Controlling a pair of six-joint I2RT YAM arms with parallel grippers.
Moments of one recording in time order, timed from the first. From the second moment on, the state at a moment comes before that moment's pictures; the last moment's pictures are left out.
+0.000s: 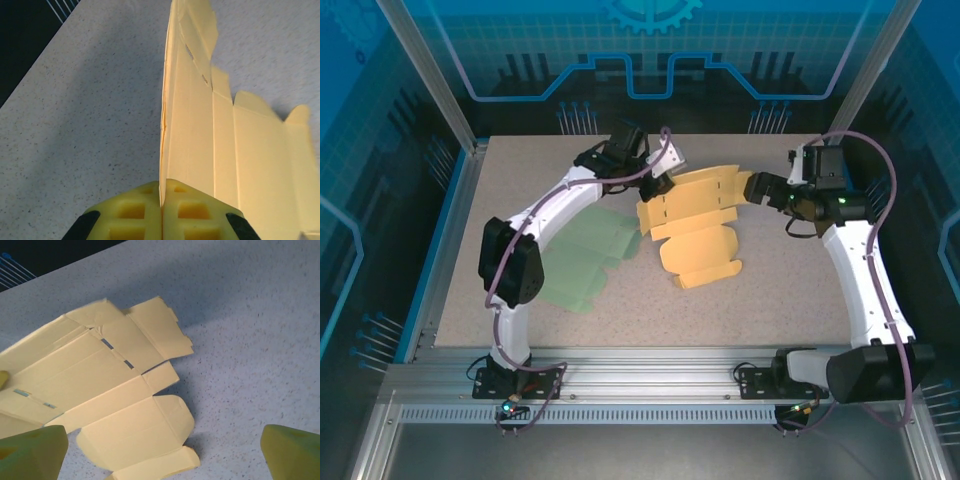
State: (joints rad) left arm -0.50 2.00 1.81 -0.54 0.41 0.52; right arm 0.00 1.26 1.33 -0.89 -0.15 0.34
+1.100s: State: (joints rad) left arm -0.69 2.00 1.15 0.62 -0.03 1.06; right arm 0.01 1.66 1.44 -0.72 -0.35 0.32
